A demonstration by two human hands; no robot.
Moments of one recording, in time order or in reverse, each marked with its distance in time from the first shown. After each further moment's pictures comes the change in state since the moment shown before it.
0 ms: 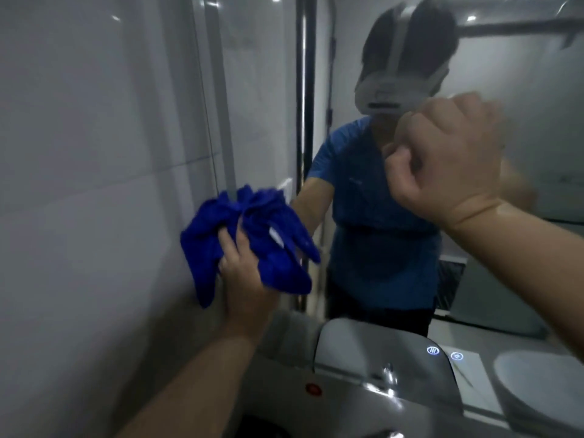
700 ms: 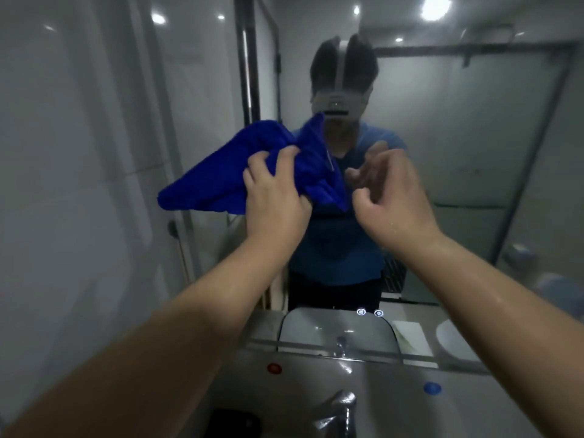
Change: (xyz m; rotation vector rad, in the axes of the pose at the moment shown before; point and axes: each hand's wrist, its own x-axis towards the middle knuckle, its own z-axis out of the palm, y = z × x) left_hand 0.014 0.185 -0.046 -0.068 -0.024 0.296; right_hand -0.051 -0.010 -0.094 0.413 -0.344 0.788
